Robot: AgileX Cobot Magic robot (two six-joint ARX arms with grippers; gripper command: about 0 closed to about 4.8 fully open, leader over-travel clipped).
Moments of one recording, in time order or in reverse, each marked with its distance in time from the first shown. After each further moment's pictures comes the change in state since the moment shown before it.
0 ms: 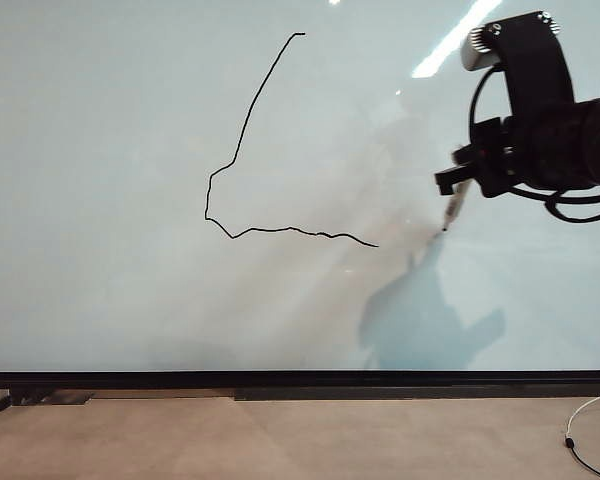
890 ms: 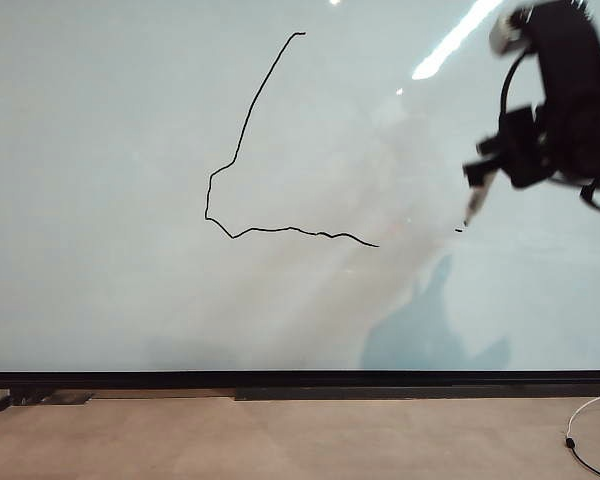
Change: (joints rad) left arm 0.000 0.000 0.000 0.000 0.000 0.000; right arm -0.005 -0.127 -0.109 -0.010 0.000 -0.016
